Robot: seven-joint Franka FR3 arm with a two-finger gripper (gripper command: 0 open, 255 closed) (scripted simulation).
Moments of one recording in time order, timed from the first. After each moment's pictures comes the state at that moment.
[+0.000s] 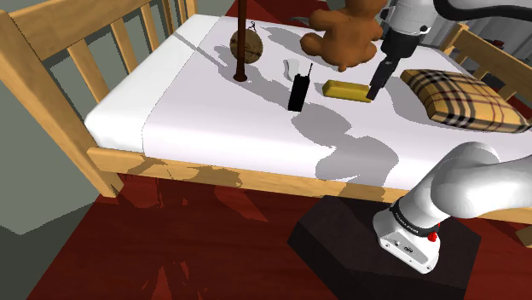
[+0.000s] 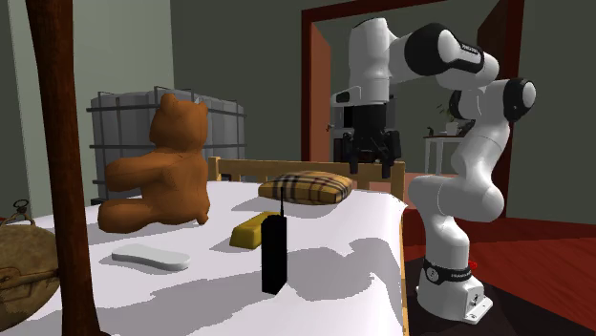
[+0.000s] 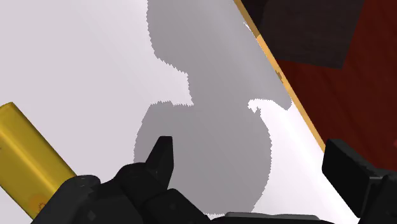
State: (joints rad) arm 0.01 -0.78 -0.02 -2.39 -0.02 1.57 -0.17
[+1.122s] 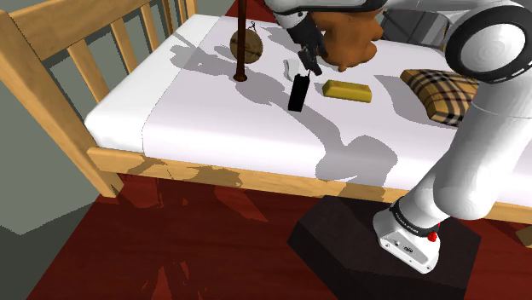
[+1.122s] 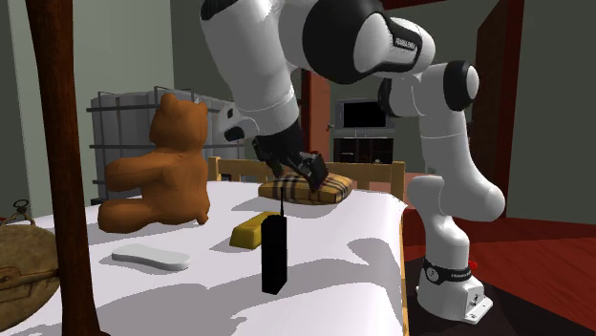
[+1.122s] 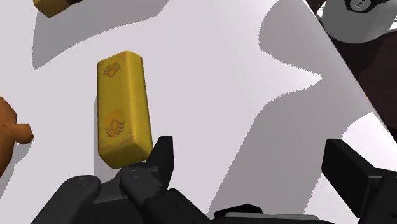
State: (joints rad) arm 0.10 0.31 0.15 -1.37 -0.46 1.02 -0.25
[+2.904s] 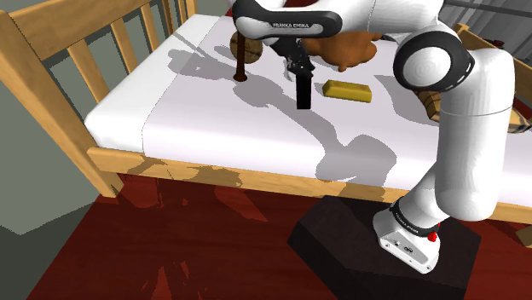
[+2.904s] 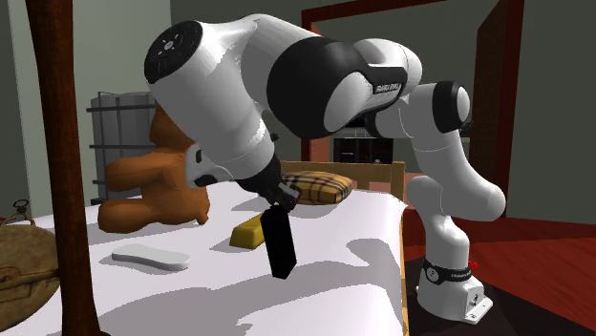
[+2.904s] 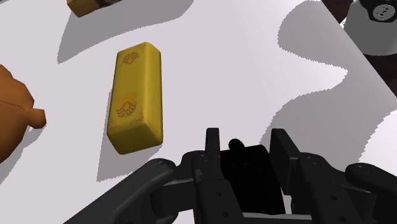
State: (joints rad) arm 0.16 0.57 0.14 -1.13 -0.59 0.91 -0.31
